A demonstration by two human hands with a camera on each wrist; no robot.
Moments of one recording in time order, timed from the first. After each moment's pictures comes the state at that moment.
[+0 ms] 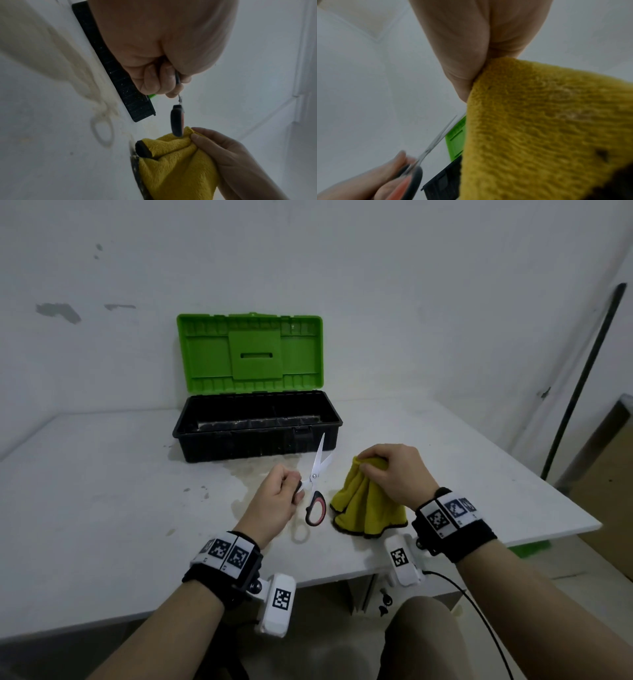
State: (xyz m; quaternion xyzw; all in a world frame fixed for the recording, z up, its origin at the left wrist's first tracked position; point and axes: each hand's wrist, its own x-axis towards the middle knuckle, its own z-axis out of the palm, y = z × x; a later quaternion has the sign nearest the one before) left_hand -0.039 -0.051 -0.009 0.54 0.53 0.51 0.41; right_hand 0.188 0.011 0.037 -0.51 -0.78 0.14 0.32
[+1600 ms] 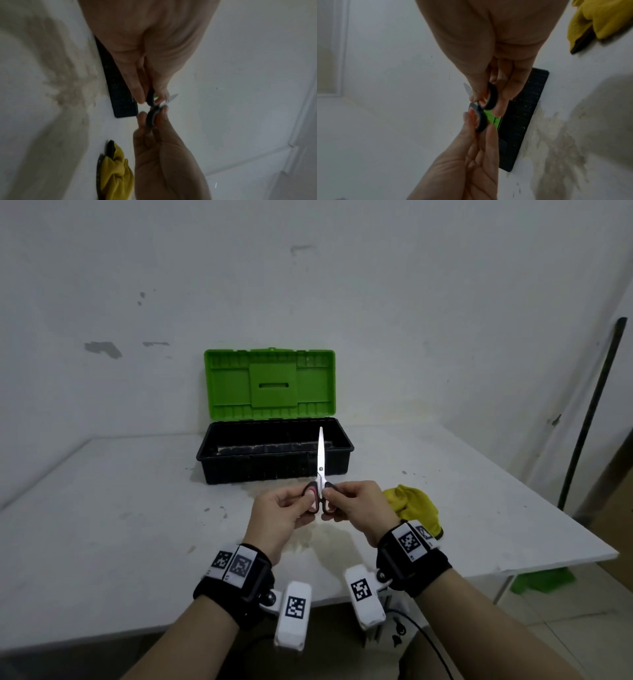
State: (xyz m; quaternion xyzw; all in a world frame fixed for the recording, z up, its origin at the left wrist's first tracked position) left_hand -0.047 -0.063 0.004 0.42 0.48 0.63 0.45; right_hand 0.112 -0.022 0.029 -0.44 -0.63 0.49 0.41
